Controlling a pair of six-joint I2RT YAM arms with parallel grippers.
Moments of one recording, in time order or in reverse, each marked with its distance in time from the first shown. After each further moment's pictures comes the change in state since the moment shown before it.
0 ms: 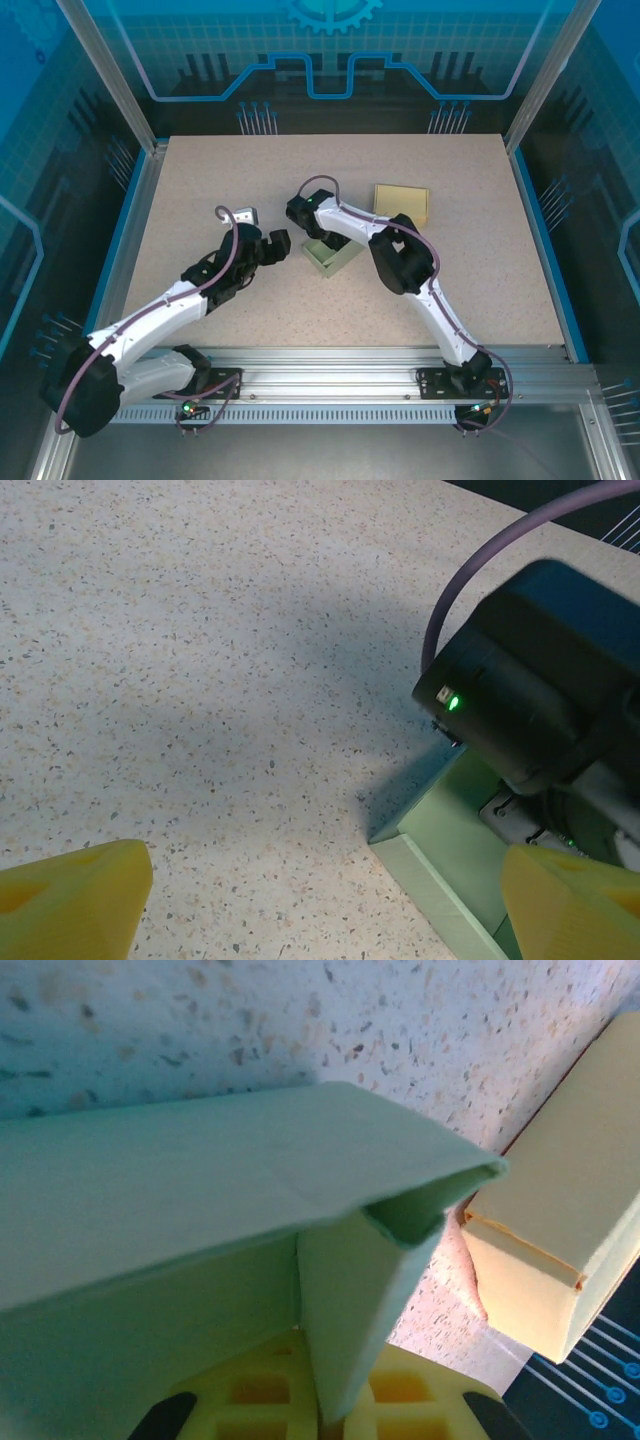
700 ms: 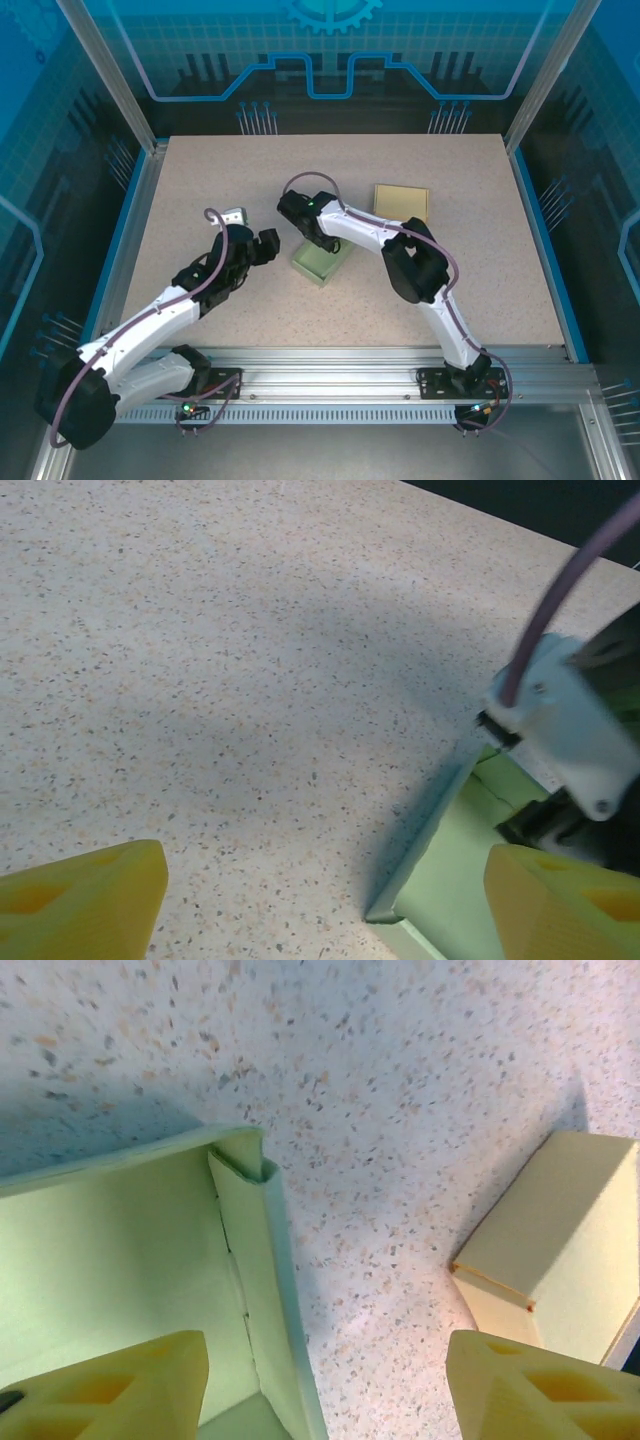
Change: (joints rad) left arm 0.036 -0.066 -0.006 -0.069 -0.042 0.005; right arm 0.051 -0.199 -0.116 0.205 -0.097 -0.076
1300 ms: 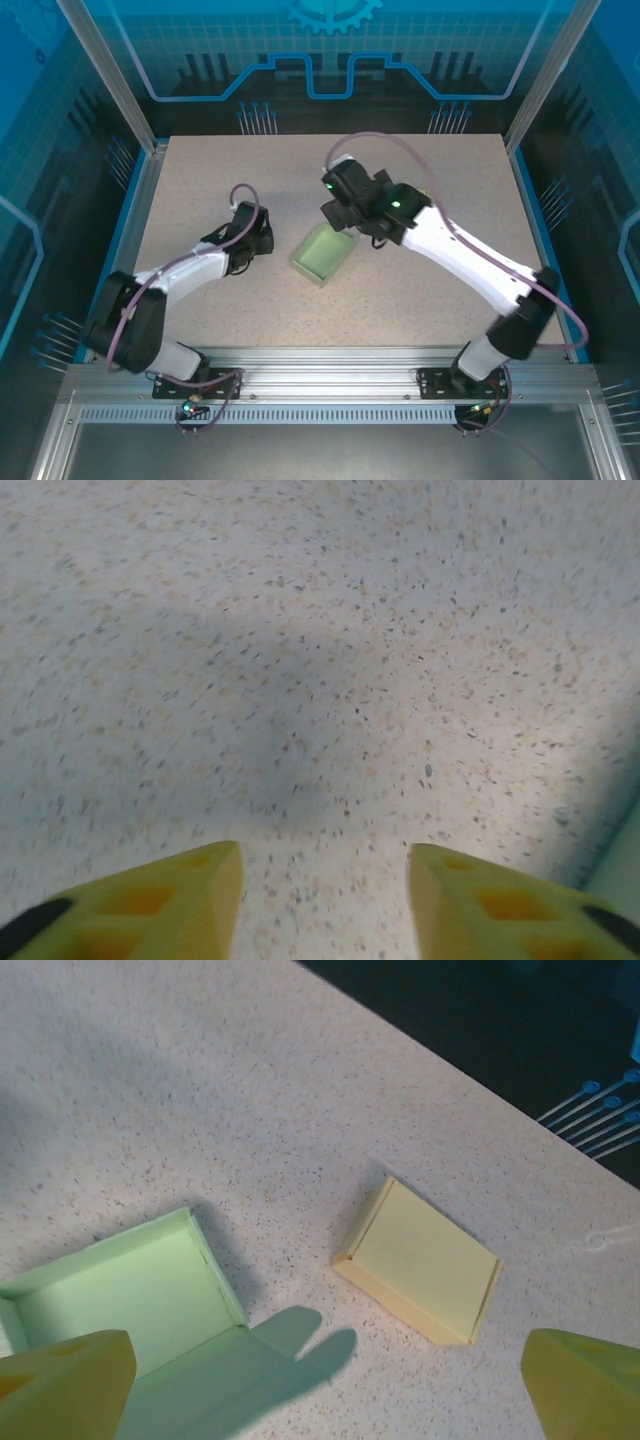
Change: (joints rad) left arm 0.132 0.488 0.204 -0.018 0.088 0.172; right arm 0.023 -0.729 -0.284 0.112 -0.047 0.176
